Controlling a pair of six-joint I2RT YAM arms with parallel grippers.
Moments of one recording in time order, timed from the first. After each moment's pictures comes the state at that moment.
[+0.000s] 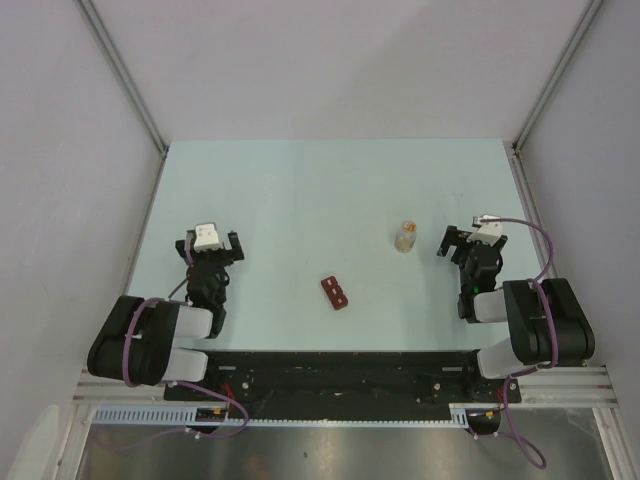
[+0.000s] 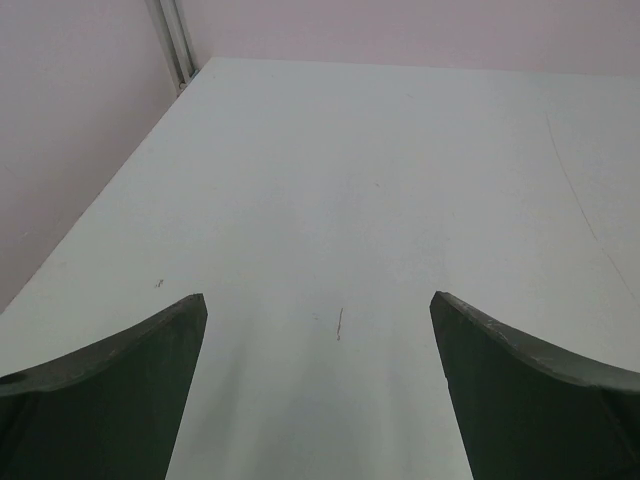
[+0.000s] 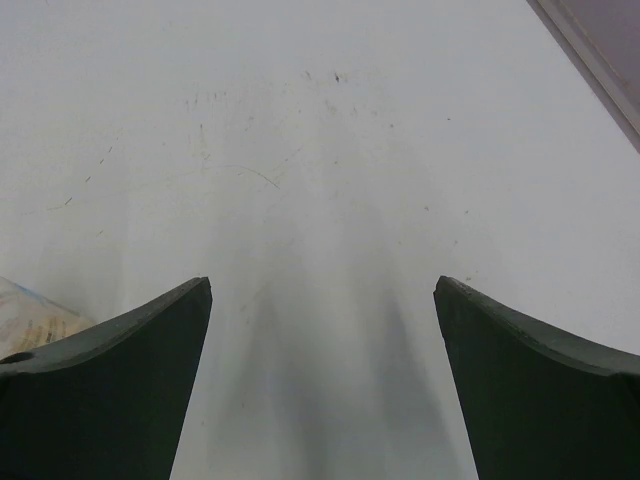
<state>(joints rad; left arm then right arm) -0.15 1.36 0.12 1.25 -0.34 0.03 0.04 1.48 0.24 1.06 0.22 0.10</state>
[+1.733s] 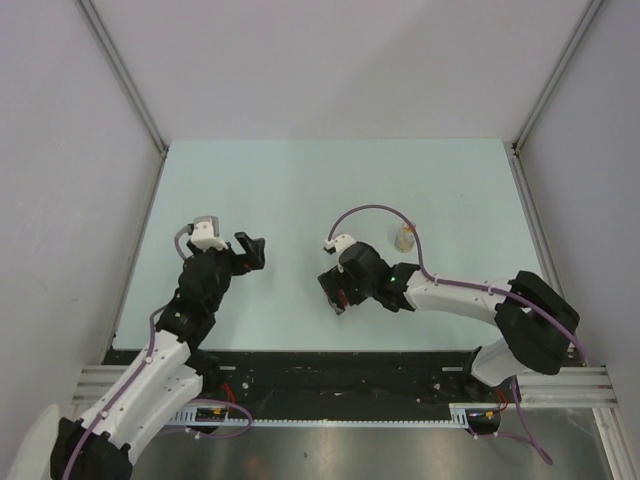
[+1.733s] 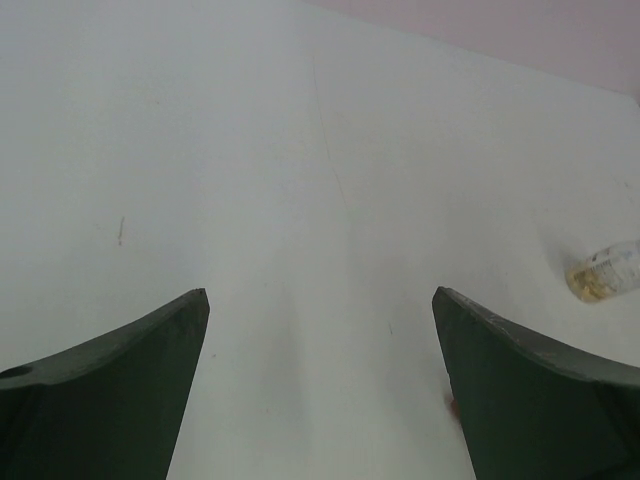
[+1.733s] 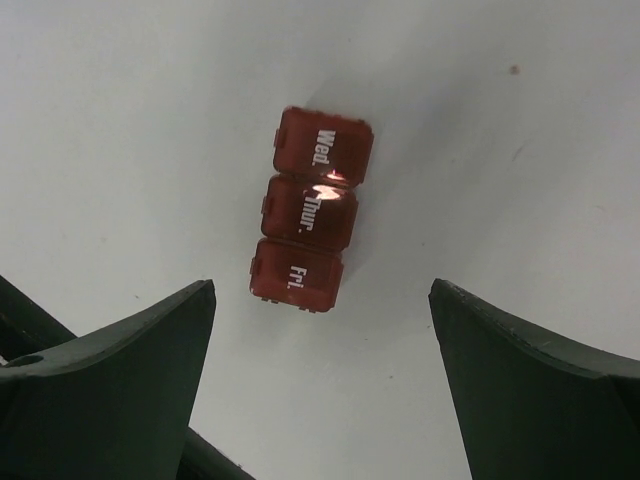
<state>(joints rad) -0.39 0.61 0.37 0.08 -0.25 -0.39 0.96 1.48 0.86 -0.18 0.10 0.26</state>
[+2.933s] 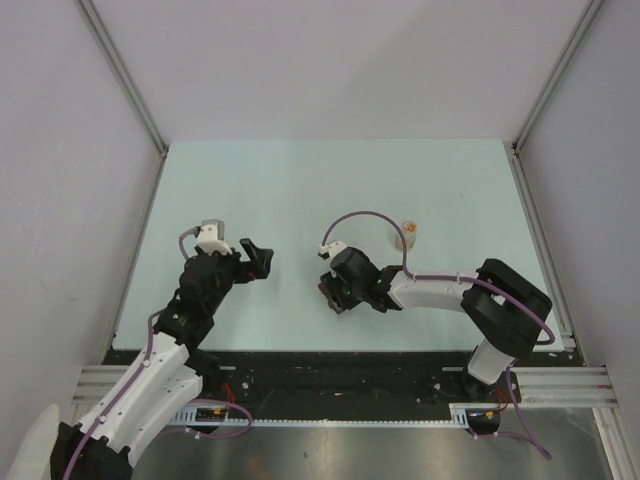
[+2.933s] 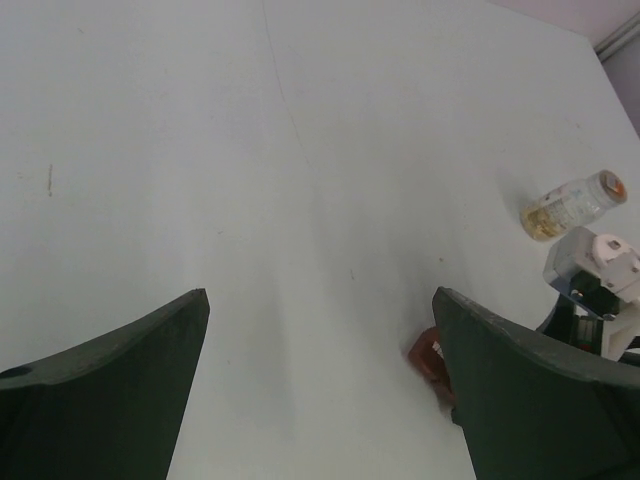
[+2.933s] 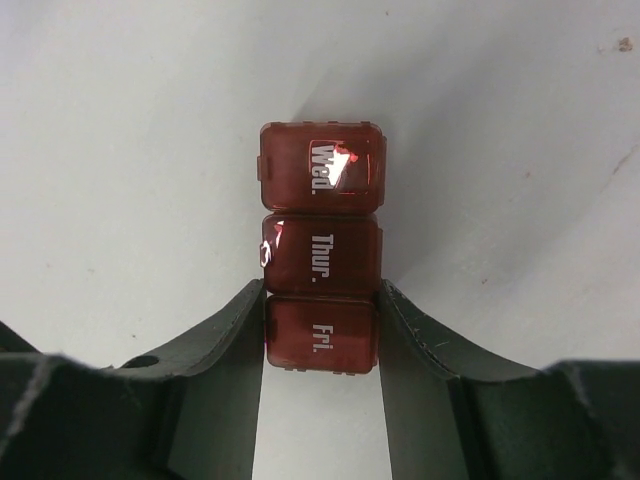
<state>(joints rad) -0.39 0.63 0.39 -0.03 -0.10 -0.44 0.96 1.66 0.86 -0.07 0.05 0.33</state>
